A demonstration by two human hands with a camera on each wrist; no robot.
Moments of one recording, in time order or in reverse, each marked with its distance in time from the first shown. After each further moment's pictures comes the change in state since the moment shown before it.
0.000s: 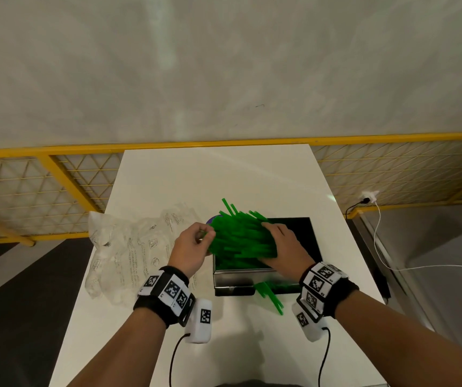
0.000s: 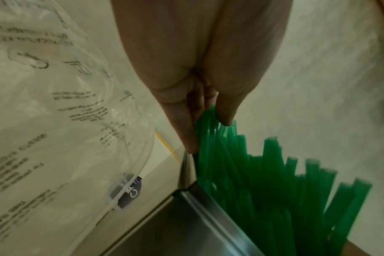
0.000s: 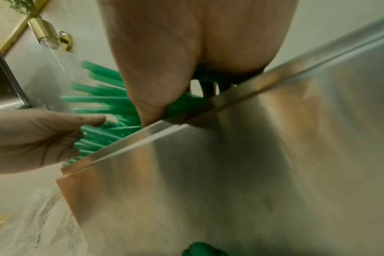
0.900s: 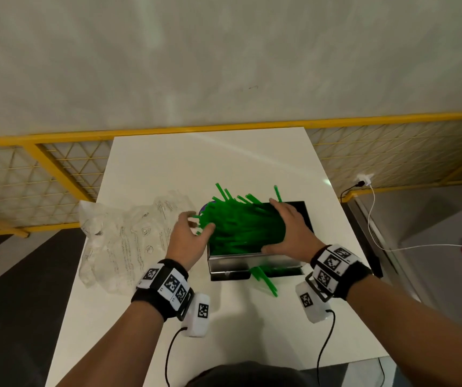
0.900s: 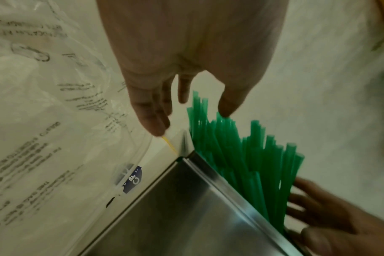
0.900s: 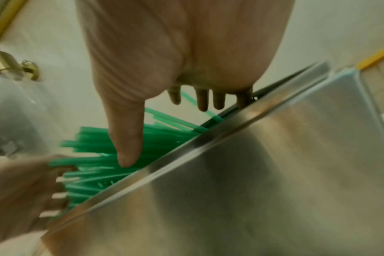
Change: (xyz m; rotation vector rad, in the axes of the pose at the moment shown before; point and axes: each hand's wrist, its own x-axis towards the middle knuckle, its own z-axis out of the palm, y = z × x) left_hand -0.009 -0.002 0.009 0.116 0.080 -0.080; right_hand -0.012 0.013 -0.023 0.206 0.011 0.023
